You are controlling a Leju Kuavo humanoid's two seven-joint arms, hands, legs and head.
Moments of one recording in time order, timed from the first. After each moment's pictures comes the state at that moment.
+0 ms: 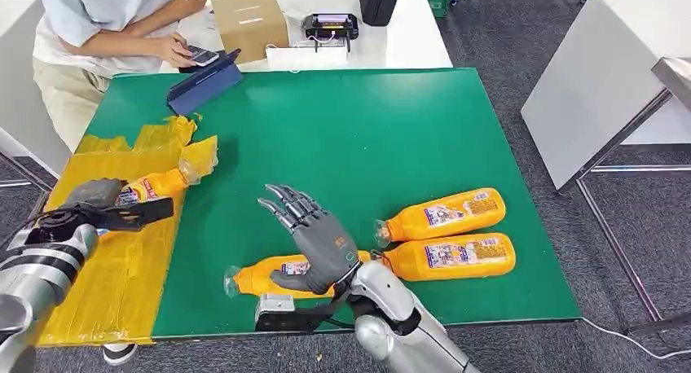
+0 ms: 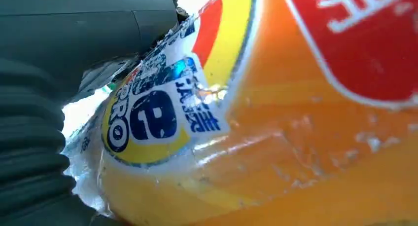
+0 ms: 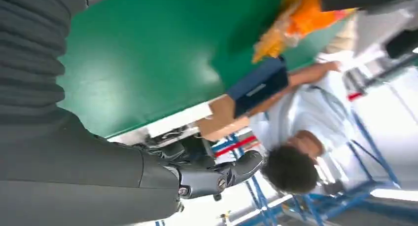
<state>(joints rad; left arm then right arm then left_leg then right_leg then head) -0.77 0.34 -0.20 -0.49 -1.37 0.02 0.07 -0.31 0.10 0.77 -1.34 0.89 -0.25 -0.09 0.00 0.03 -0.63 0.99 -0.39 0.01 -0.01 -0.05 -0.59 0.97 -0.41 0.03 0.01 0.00</state>
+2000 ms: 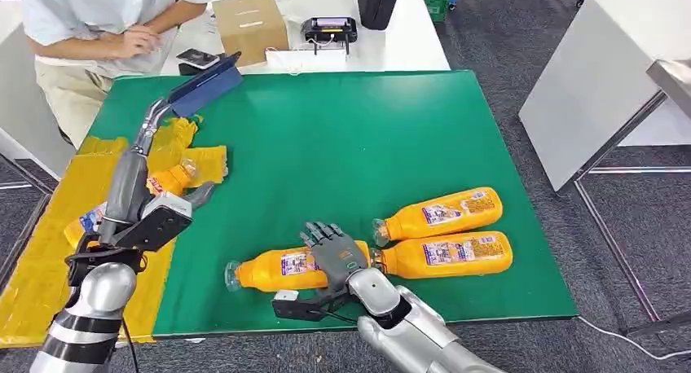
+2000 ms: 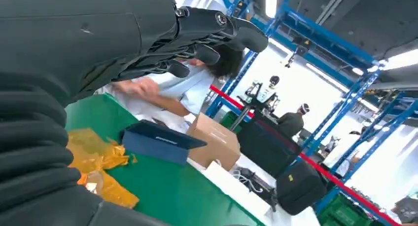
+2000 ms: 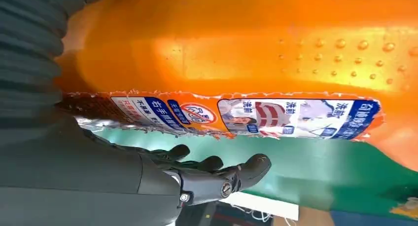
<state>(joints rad) -0.26 0.15 -0.18 -1.66 -0.67 0.19 -0.18 -0.43 0.11 0.86 -0.85 1.13 -0.10 0.21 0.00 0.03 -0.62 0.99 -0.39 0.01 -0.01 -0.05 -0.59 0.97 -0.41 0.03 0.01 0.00</state>
